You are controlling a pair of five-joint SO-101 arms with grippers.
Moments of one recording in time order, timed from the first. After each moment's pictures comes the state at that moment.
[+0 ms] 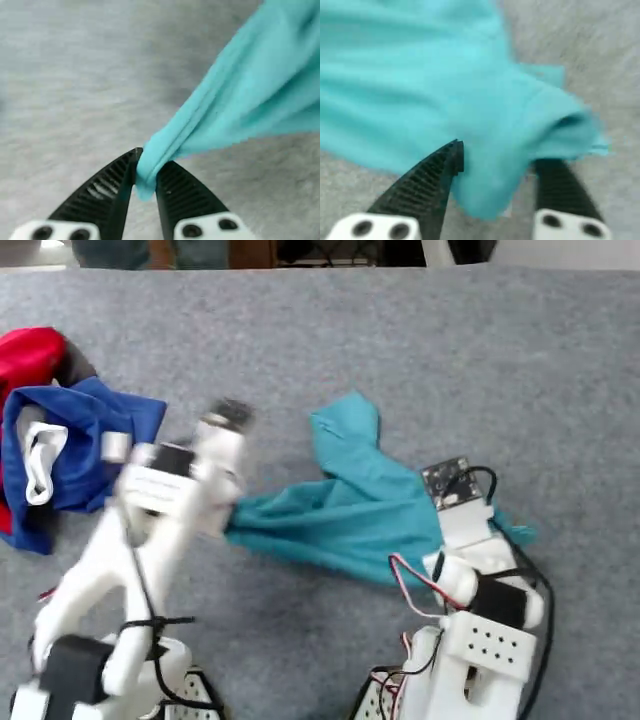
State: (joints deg) left arm 4.7 -22.3 35.4 77.2 -8.8; right arm 19.6 -73.9 72.7 70.5 36.8
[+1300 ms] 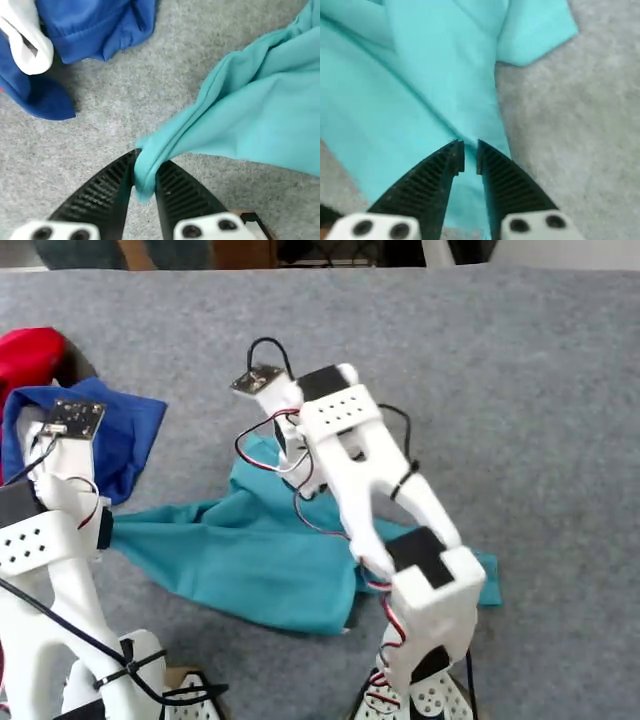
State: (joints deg) left arm -28.3 -39.5 36.8 87.2 -27.4; right arm -24.8 20.7 -7.5 90.0 21.7
